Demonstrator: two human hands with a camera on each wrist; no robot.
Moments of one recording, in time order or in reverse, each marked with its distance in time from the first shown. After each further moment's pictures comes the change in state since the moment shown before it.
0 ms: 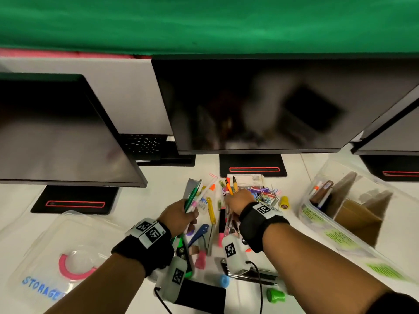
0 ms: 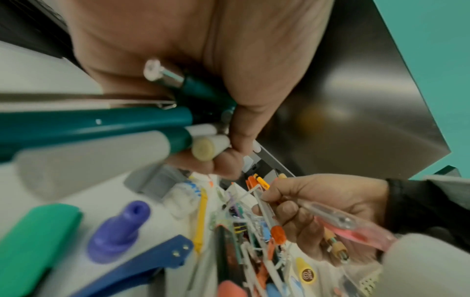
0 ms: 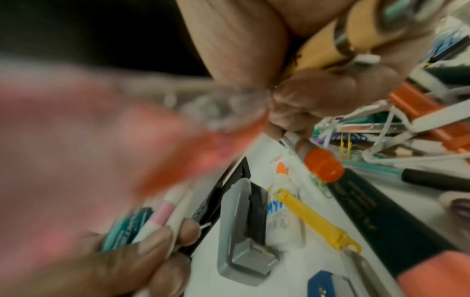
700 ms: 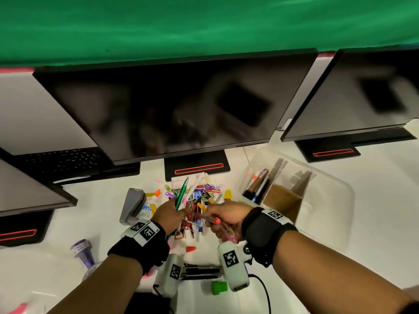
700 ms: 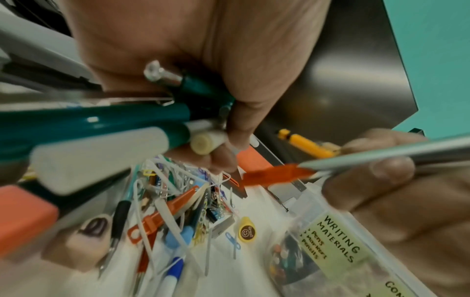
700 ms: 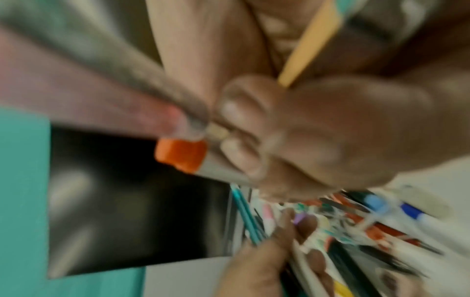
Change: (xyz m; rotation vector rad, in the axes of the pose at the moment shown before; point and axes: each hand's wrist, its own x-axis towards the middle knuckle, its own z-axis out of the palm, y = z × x) left_hand 0.013 0.073 0.113 0.345 -0.007 0.041; right_hand -0.063 0.076 -0.113 0.439 -0.460 0.124
